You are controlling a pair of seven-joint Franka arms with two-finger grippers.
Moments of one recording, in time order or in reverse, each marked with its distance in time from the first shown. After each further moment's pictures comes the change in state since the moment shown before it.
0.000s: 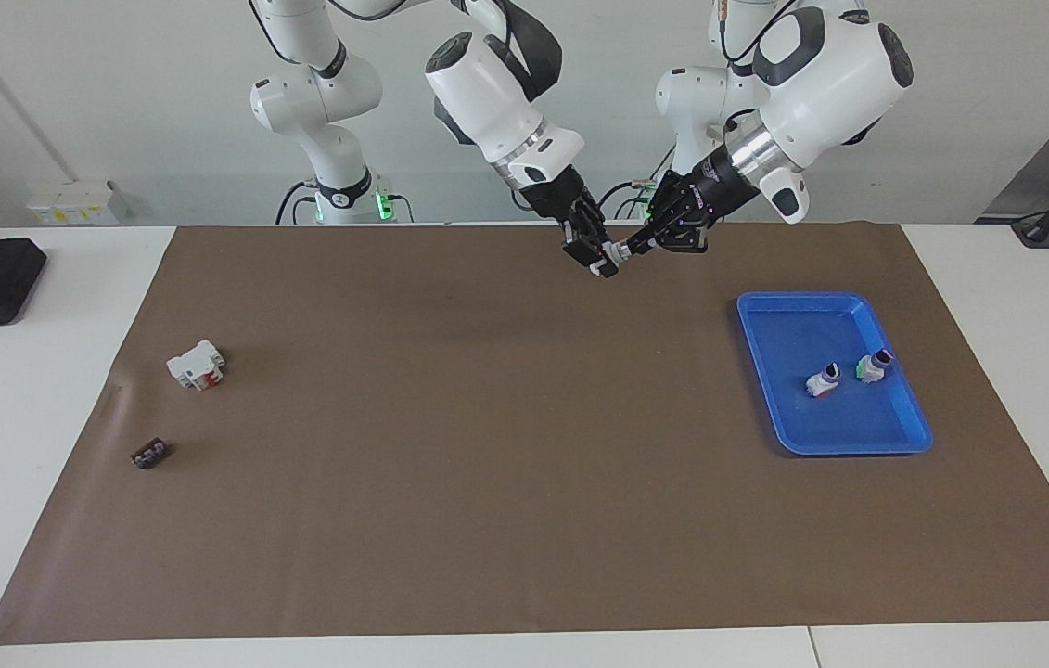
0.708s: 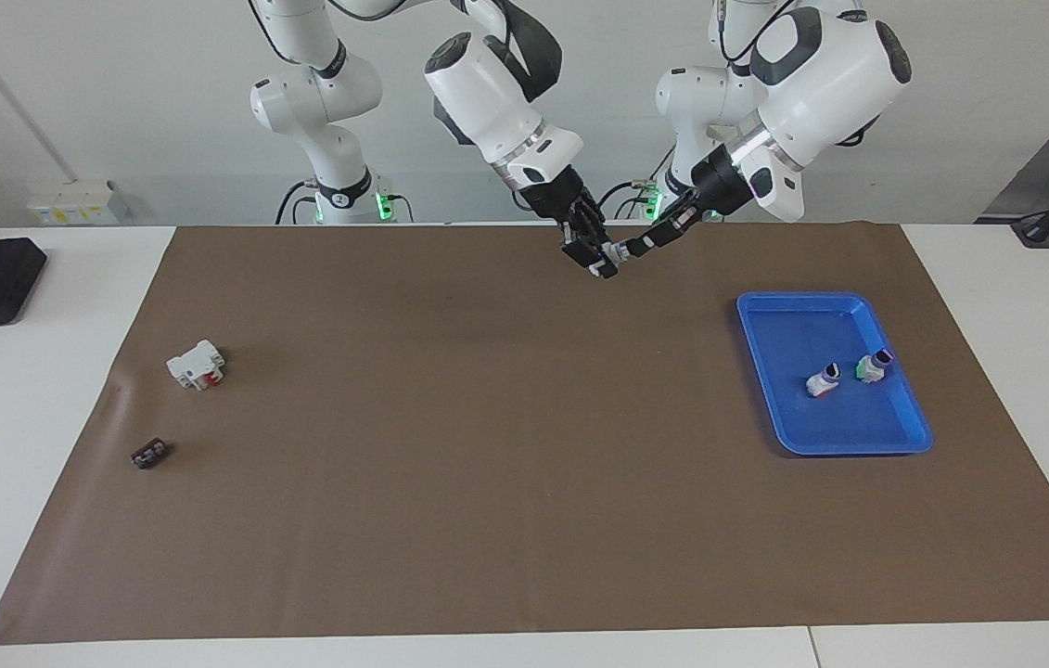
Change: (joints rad) left arm -0.001 0.000 -0.004 -0.002 -0.001 0.025 0.649; right arm 0.000 0.002 0.000 0.000 0.000 0.001 0.015
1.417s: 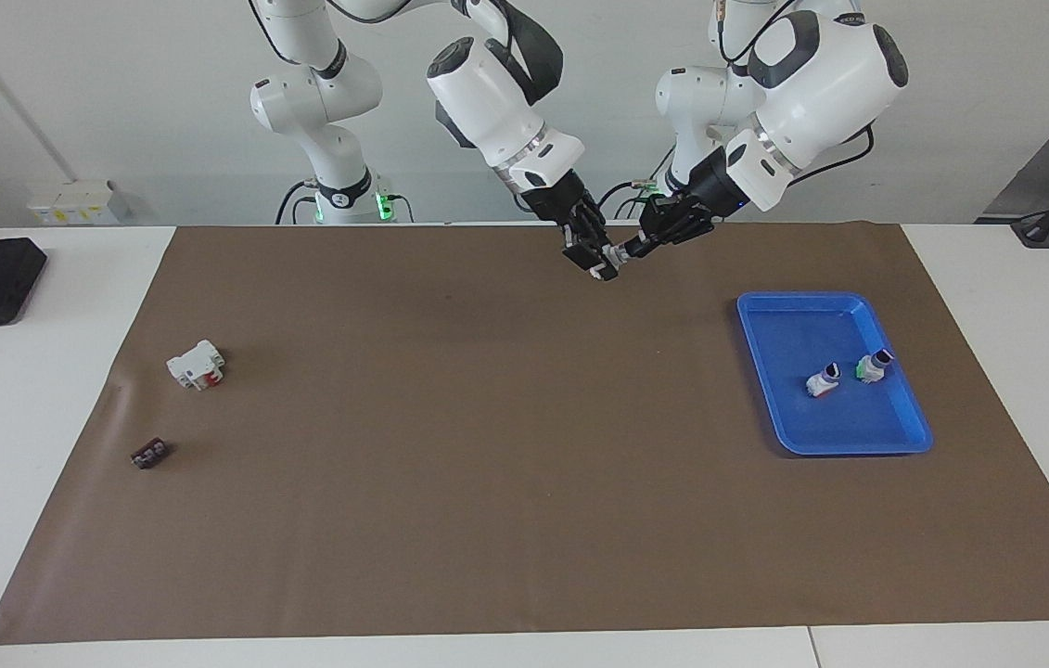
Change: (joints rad) left arm -0.001 -0.001 -0.001 -0.012 -0.008 0.009 0.579; right arm 0.002 0.009 0.002 -0.002 0.000 0.000 0.004
